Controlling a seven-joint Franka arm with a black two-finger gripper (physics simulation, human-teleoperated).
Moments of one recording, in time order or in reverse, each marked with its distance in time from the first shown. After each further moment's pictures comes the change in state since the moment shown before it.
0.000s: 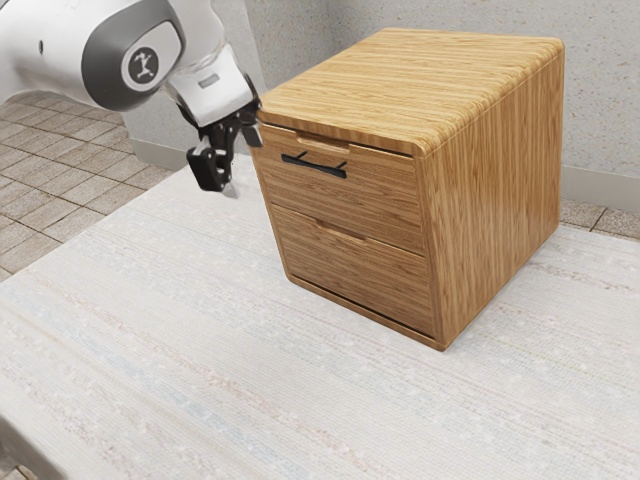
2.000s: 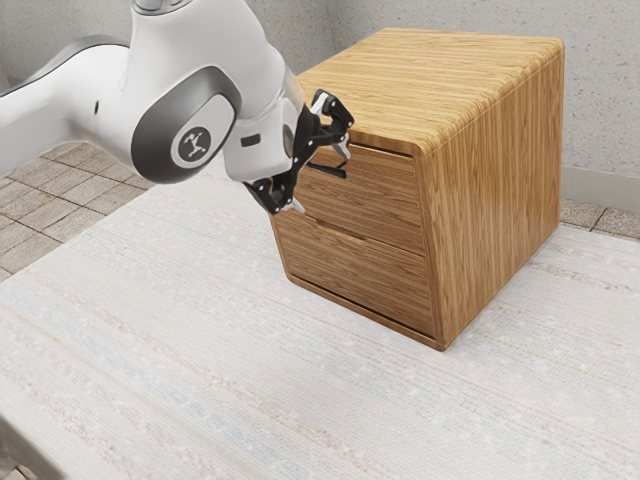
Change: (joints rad) arm -0.085 -0.067 -0.060 -0.219 0.024 0.368 0.335
